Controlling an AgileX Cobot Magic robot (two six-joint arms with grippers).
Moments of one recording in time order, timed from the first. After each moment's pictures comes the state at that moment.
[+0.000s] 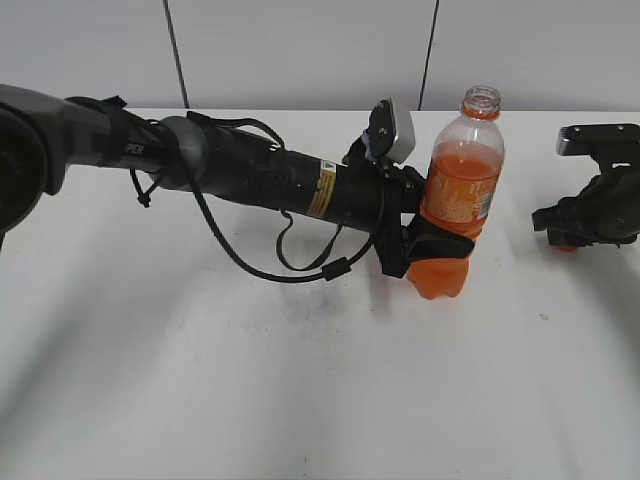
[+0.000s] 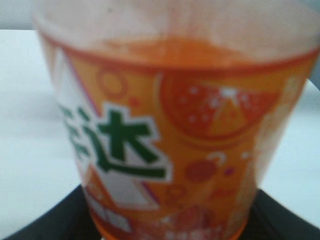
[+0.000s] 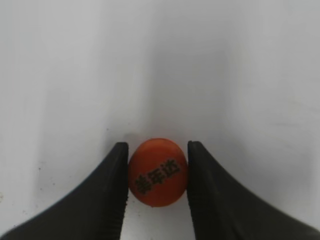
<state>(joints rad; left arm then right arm) -0.55 2.46 -1.70 1.55 -0.95 -1.03 -0.02 2.00 -1.01 0.11 0.13 -0.23</state>
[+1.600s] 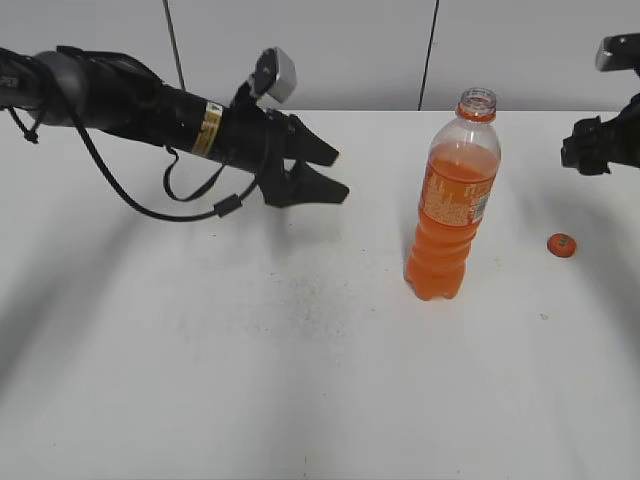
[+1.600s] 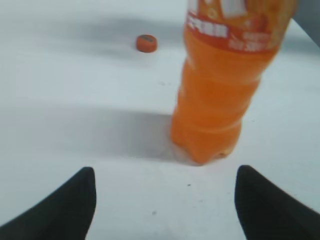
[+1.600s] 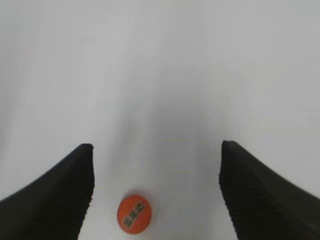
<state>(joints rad) -0.29 2.37 -1.70 1.82 -1.02 -1.22 -0.01 1.78 -1.01 0.05 0.12 -0.22</state>
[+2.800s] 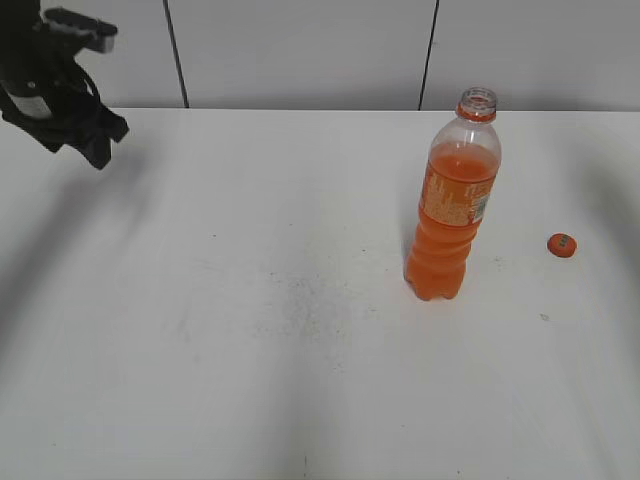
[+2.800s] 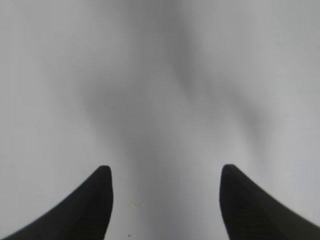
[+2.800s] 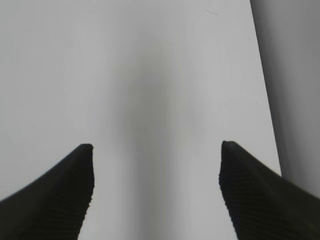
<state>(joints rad) -0.12 2.08 -1.69 0.14 0.99 0.16 -0.13 1.72 -1.43 -0.10 0.77 -0.06</state>
